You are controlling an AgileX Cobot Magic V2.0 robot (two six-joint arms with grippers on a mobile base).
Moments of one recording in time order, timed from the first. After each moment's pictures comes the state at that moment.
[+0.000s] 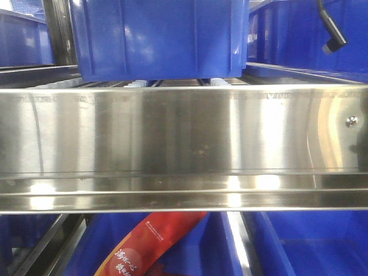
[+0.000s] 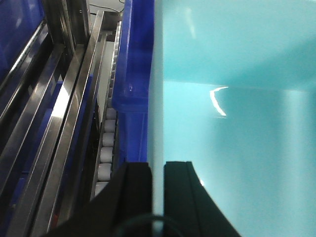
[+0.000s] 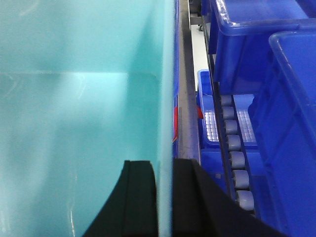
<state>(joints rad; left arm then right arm) -0.36 1.52 -1.93 0.34 1.06 -0.47 0.44 1.66 -2.10 -0.33 1.21 0.47</state>
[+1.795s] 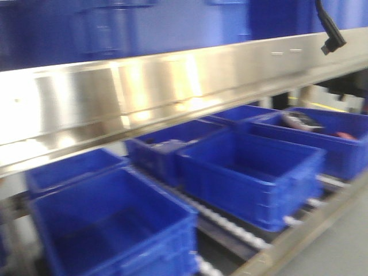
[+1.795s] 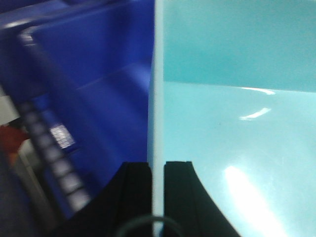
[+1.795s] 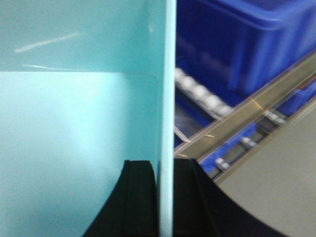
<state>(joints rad) -0.37 1.52 -1.93 0.34 1.06 -0.47 0.45 1.66 -2.10 -0.34 1.21 0.46</state>
